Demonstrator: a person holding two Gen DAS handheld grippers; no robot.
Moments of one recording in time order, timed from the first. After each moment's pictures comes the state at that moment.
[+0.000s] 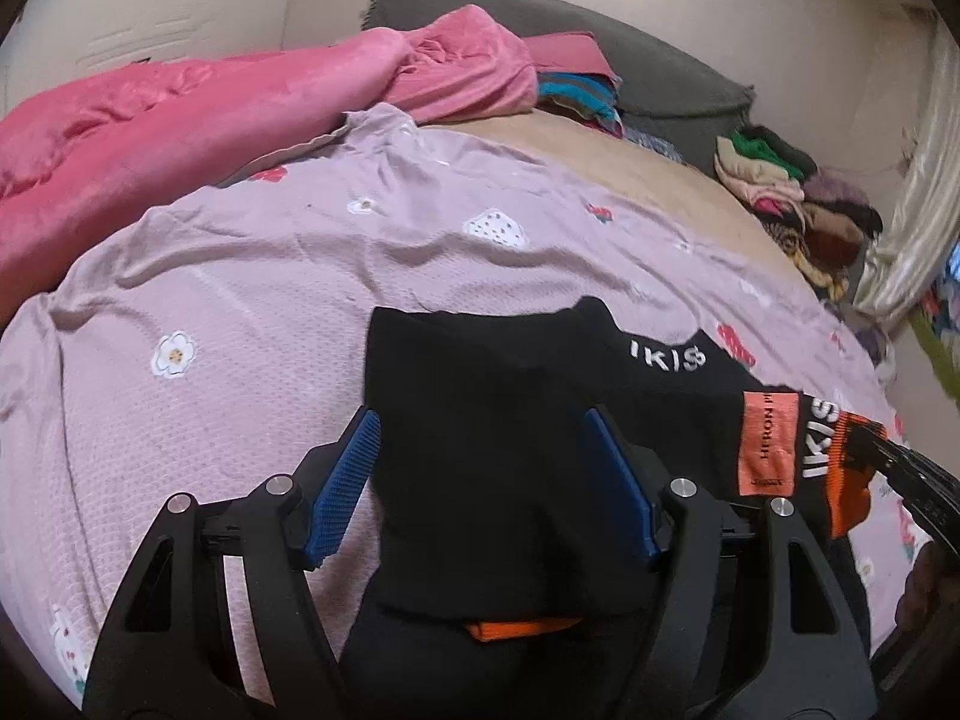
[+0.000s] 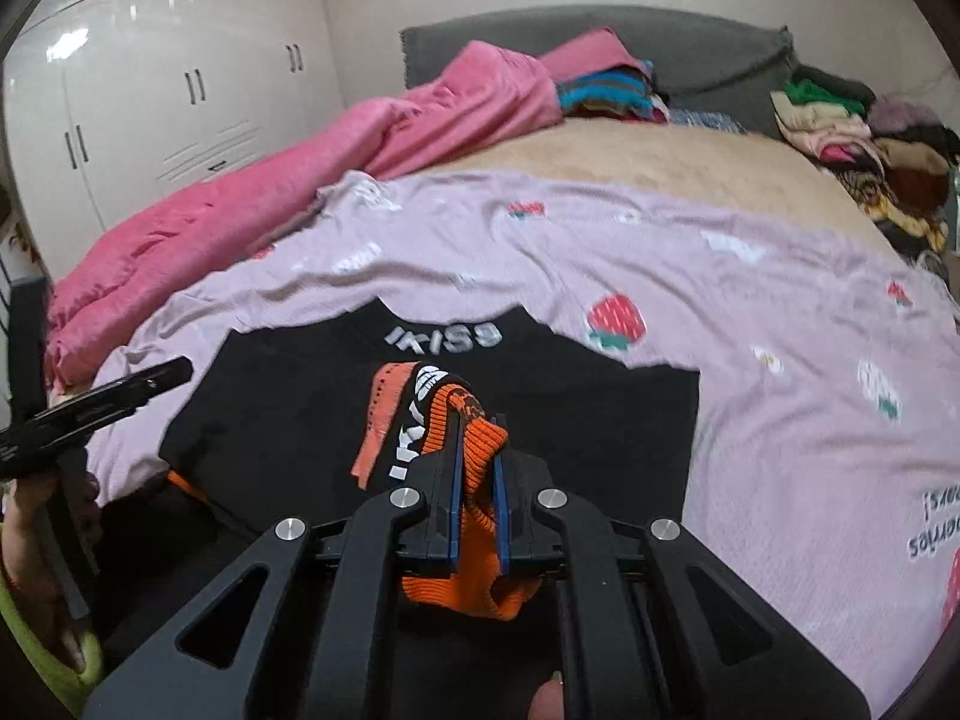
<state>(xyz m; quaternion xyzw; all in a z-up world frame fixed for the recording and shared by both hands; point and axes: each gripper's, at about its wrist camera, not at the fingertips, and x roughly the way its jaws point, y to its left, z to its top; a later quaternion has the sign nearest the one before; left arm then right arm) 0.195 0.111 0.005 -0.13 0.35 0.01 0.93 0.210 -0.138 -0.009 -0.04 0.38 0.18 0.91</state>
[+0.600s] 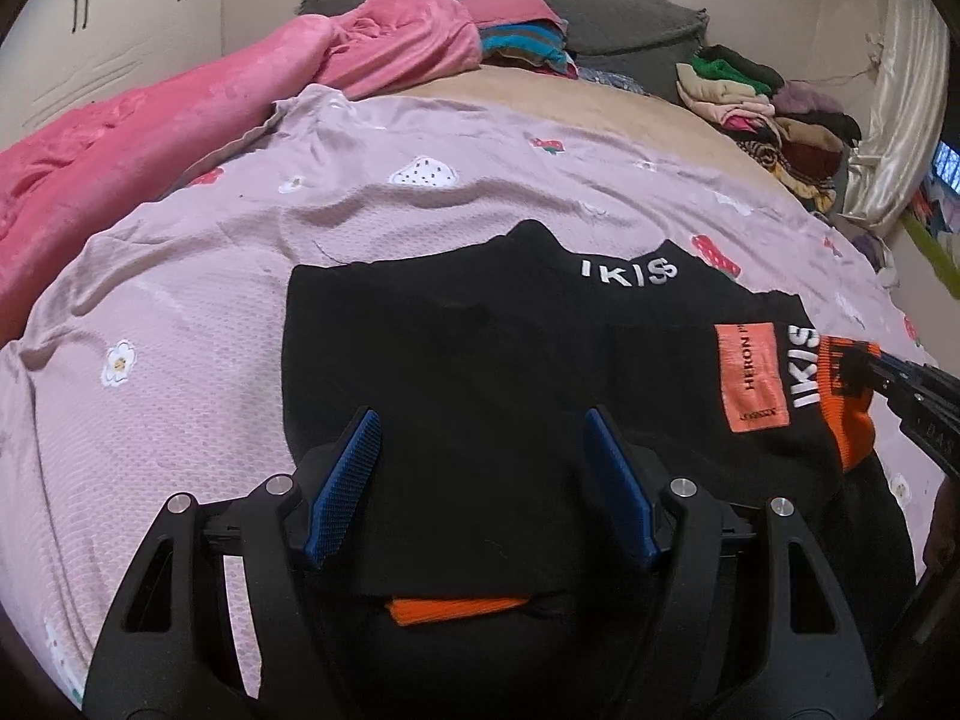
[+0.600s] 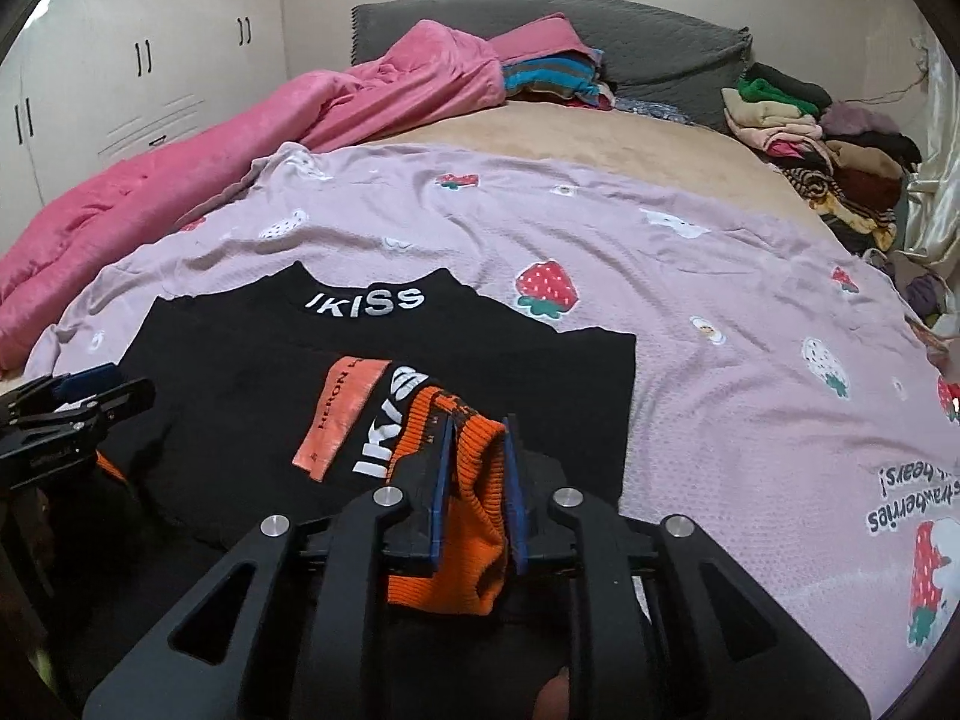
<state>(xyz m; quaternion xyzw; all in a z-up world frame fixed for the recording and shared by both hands) 0.203 0.064 -0.016 -0.05 0.39 -0.02 0.92 0.210 -0.143 -0.027 -0.08 0.38 0.10 0.92</state>
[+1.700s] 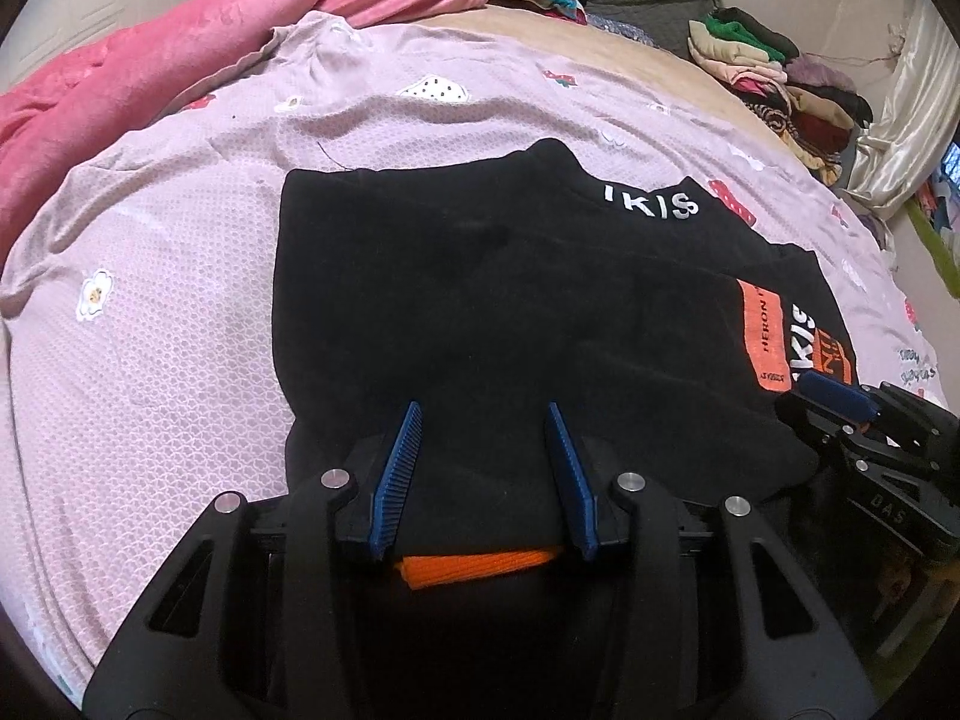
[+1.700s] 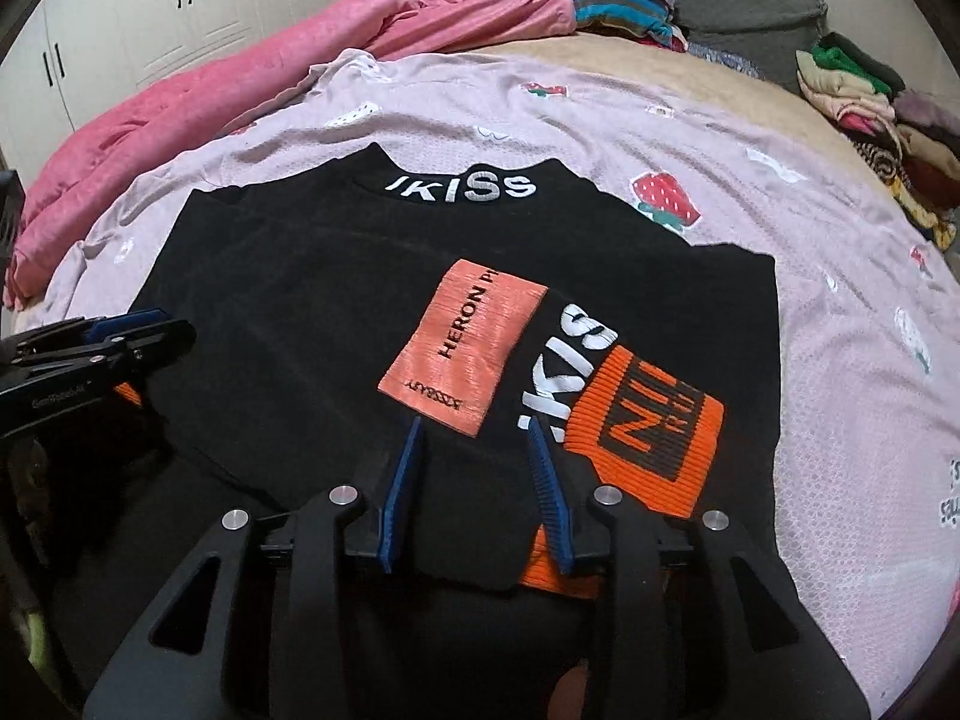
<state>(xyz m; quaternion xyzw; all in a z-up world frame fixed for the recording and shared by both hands) 0.205 0.074 -0.042 -0.07 0.46 -0.03 0.88 0.214 -0.097 -0.075 -0.11 0.46 0.16 0.87</state>
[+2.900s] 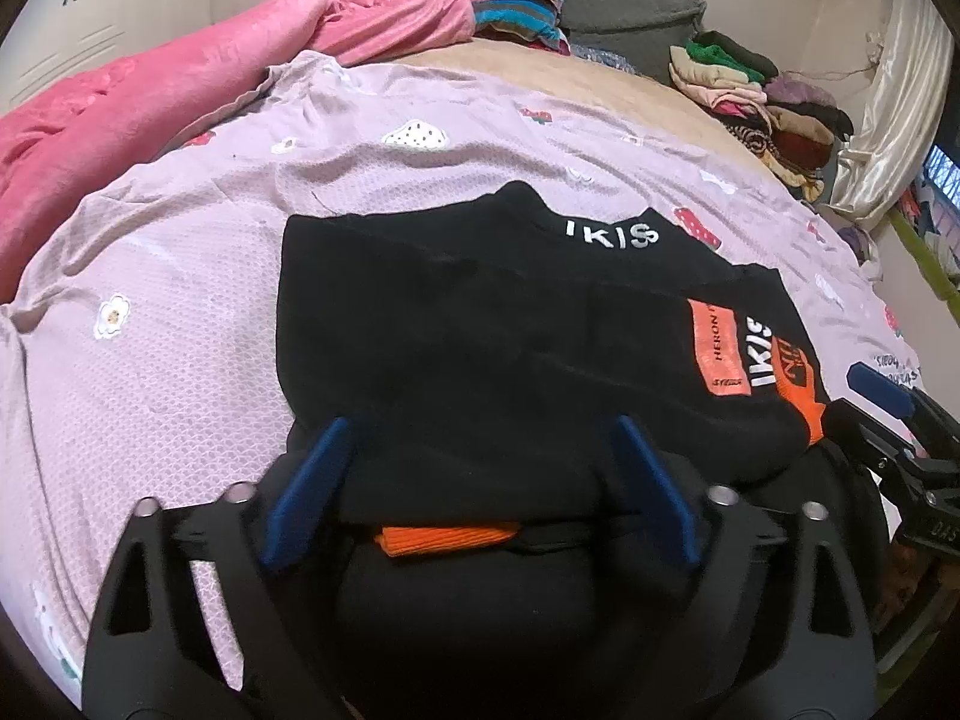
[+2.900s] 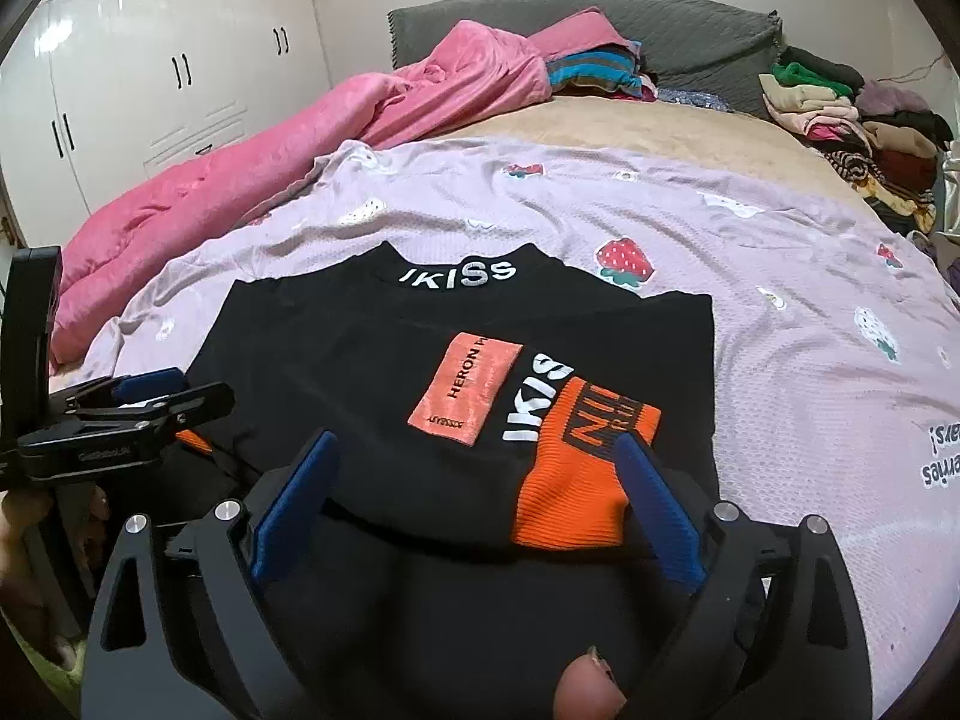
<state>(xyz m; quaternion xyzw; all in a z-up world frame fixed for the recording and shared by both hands) 0.187 0.066 -0.019 -0.07 0.42 -0.04 0.90 0.175 -0.119 -0.030 -0.04 0.39 0.16 0.91</state>
